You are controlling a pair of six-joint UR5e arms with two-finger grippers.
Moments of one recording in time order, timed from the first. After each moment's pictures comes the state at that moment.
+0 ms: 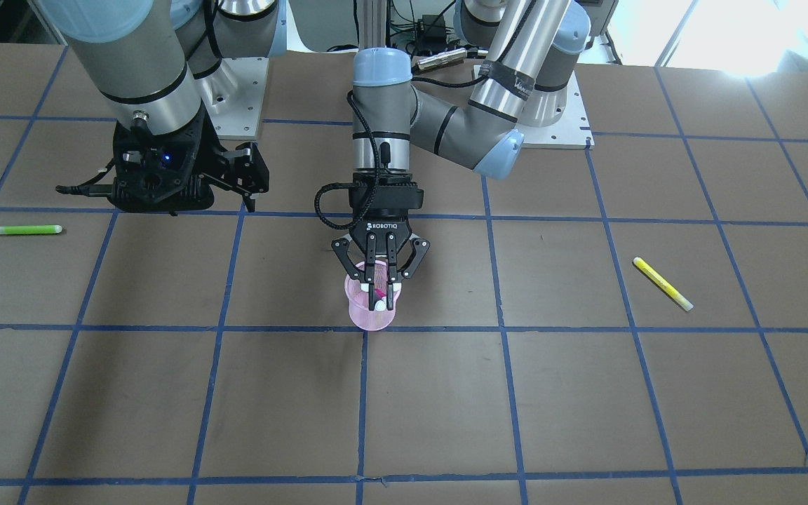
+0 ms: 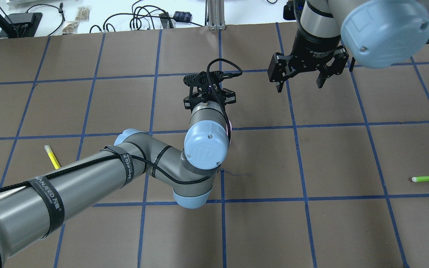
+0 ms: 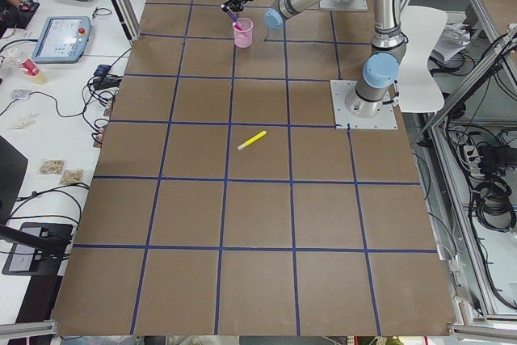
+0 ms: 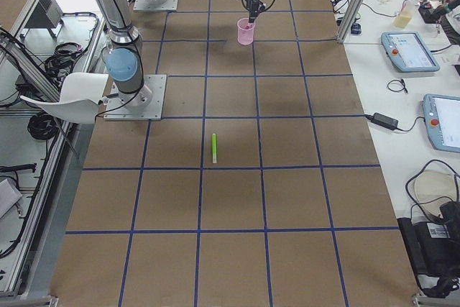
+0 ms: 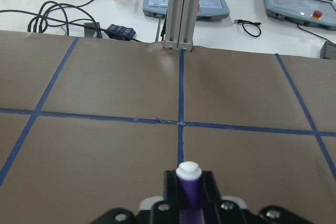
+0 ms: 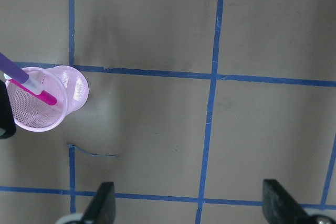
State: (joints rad) left arm -2.08 -1.98 -2.00 0.12 2.00 -0.40; right arm 1.67 -1.47 1.53 -1.60 -1.56 0.03
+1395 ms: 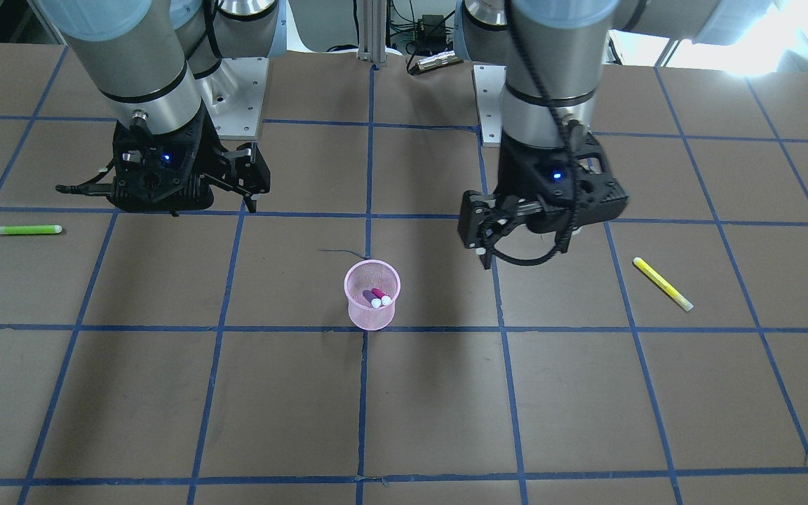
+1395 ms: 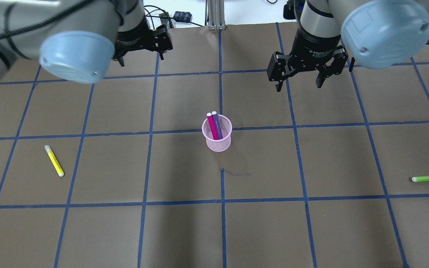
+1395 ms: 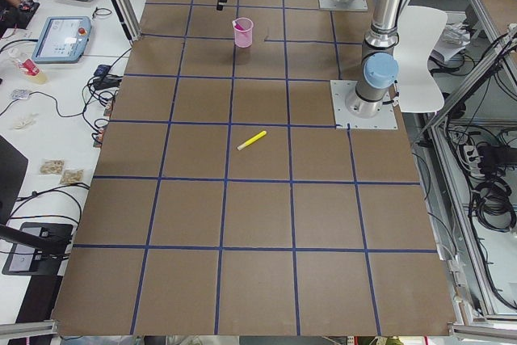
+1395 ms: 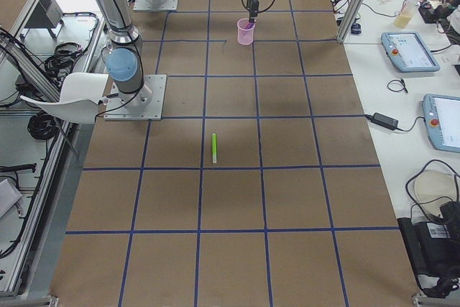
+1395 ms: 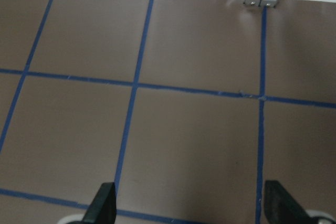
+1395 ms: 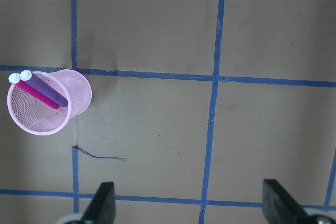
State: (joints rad) left arm -1.69 -1.72 -1.47 -1.36 1.70 -0.33; right arm 1.67 -1.47 1.53 -1.61 -1.56 0.04
